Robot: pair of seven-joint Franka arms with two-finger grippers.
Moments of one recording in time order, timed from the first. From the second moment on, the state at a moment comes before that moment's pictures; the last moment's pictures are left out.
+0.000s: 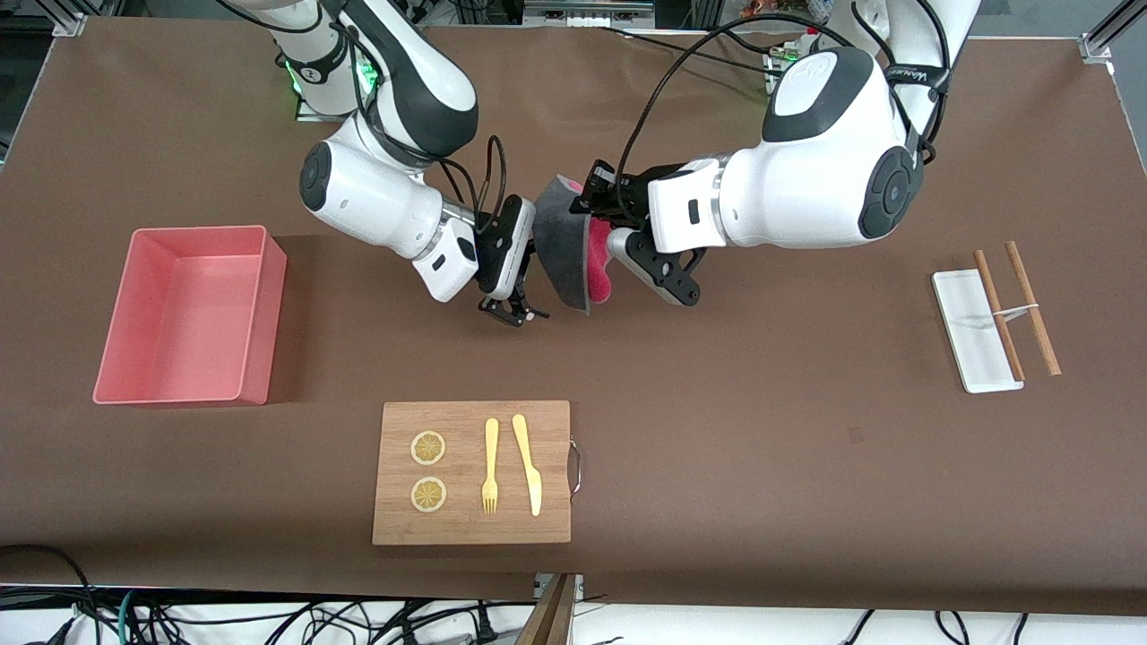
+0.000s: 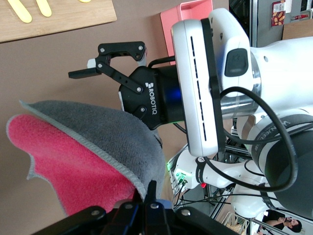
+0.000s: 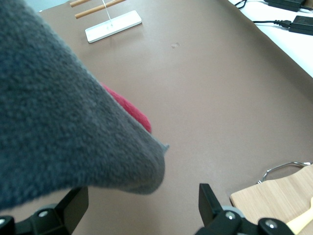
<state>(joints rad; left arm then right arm) -0.35 0.45 -0.18 -1.28 -0.80 1.72 -0.03 0.31 0.39 0.34 -1.76 0.73 2.49 -1.15</state>
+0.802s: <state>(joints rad) -0.35 0.45 -0.17 -1.28 -0.80 1.72 -0.03 0.40 0.40 0.34 -1.76 0.72 2.61 -1.04</state>
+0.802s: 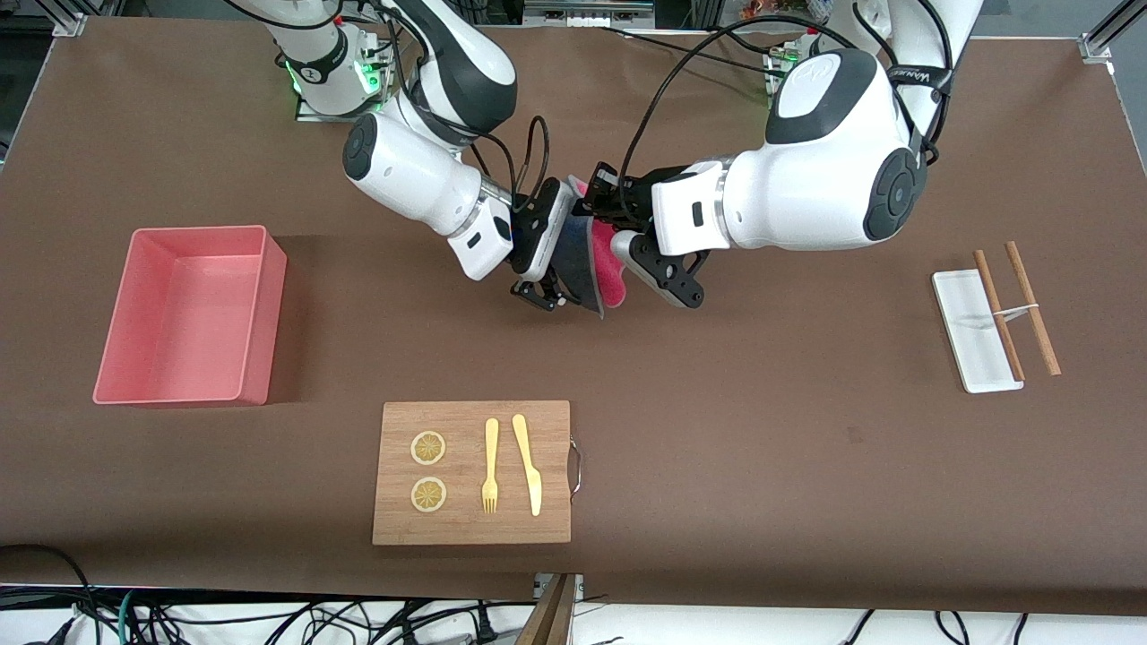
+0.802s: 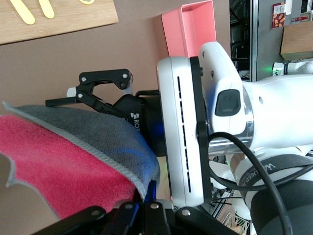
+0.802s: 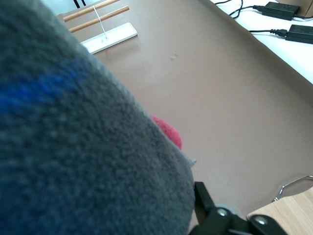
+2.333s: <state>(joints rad) -0.35 0.44 -0.17 -1.27 -0.80 1.72 -0.03 0.20 0.26 0.33 -1.74 0.58 2.14 -0.95</state>
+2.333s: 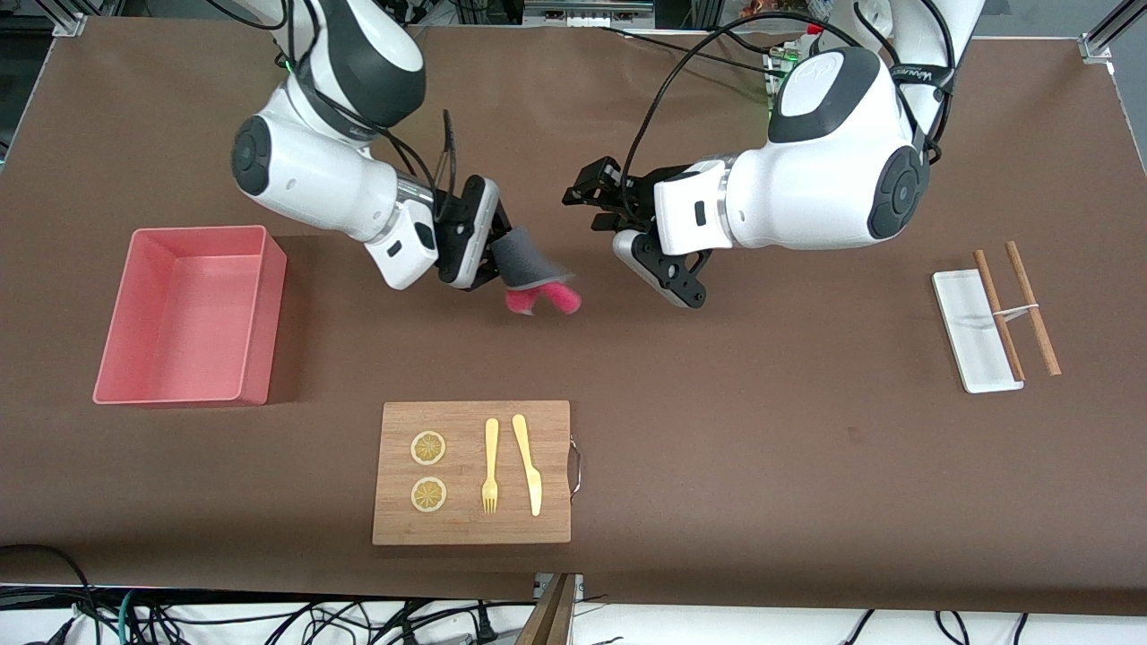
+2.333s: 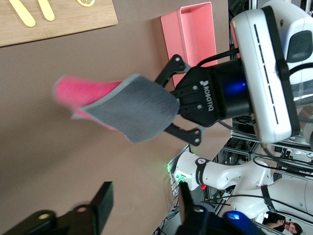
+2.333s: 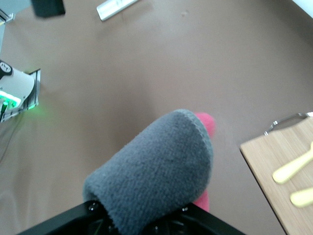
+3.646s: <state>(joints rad) -0.08 0.29 -0.08 -1.27 -0.02 1.38 0.19 0.03 0.06 0.13 -1.96 0.08 1.81 -0.26</state>
